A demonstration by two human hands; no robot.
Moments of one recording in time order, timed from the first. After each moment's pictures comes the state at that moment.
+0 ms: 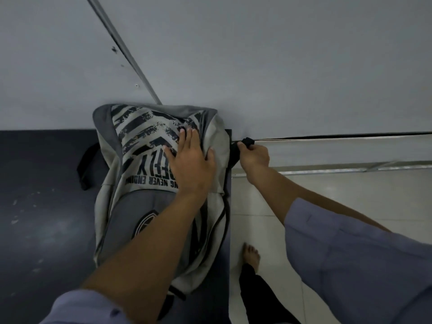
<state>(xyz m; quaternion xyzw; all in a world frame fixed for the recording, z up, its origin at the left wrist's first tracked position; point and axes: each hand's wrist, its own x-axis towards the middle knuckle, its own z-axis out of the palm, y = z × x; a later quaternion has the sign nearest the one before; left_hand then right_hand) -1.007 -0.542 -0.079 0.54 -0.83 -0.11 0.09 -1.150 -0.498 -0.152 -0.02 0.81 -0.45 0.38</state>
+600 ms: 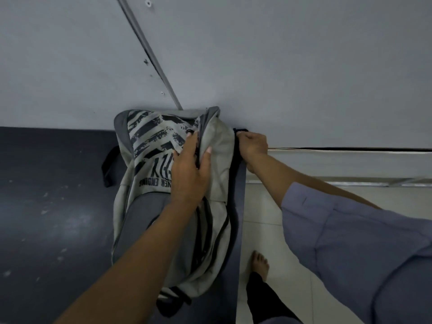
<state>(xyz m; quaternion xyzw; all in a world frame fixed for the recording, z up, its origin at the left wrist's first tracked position) -0.965 -0.547 -0.045 0.48 -0.80 -0.26 0.26 -1.140 -0.554 -0.111 -0.07 0.77 -0.47 0.42</state>
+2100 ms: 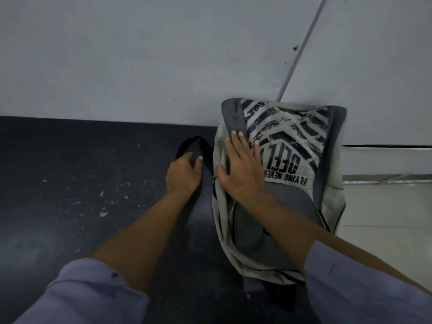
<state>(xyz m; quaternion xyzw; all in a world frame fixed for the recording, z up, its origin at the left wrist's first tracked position) -0.707 -0.713 -0.098 0.55 -0.76 -0.31 0.12 -0.832 -0.613 -0.086 -0.53 0.83 -0.18 -0.02</state>
